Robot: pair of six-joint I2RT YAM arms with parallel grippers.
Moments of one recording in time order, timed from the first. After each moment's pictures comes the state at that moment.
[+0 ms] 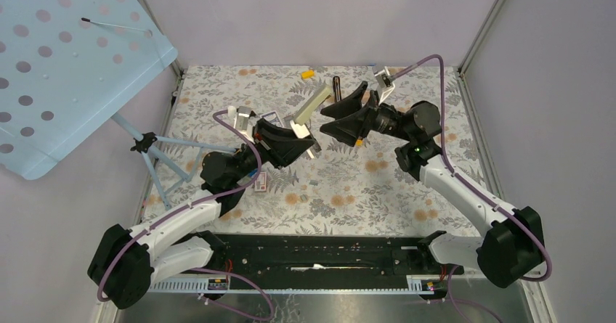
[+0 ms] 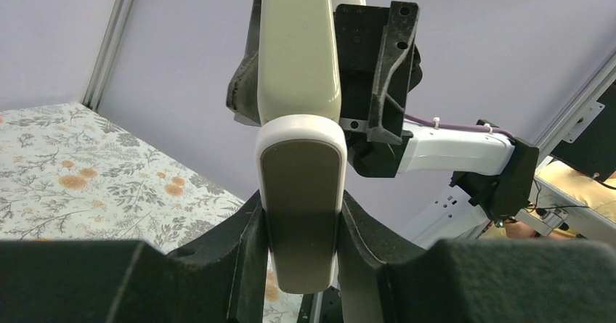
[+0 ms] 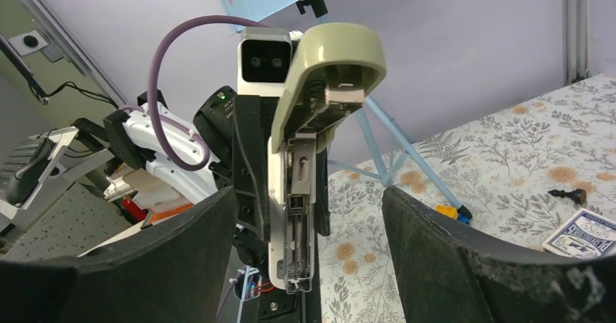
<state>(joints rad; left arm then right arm) -0.64 1.02 0.52 1.02 0.47 -0.82 0.50 1.22 0.90 0.77 -0.86 0.78</state>
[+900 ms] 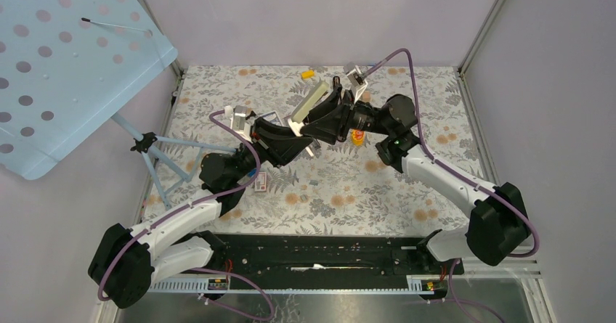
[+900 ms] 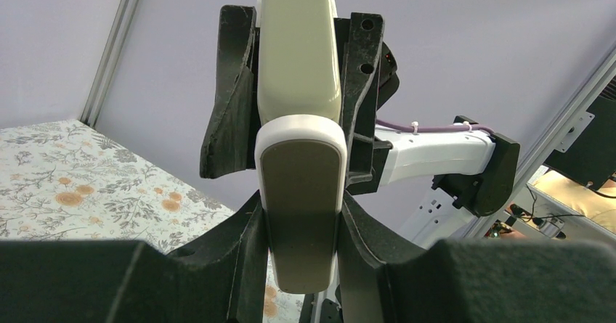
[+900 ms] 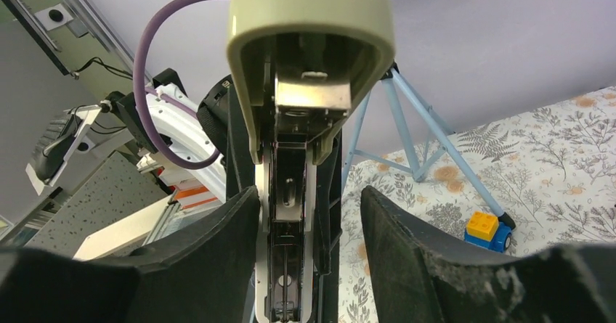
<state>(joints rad) -0.64 1.02 0.52 1.07 0.46 -0.84 0.61 1.38 1.01 0.78 -0.88 0.77</state>
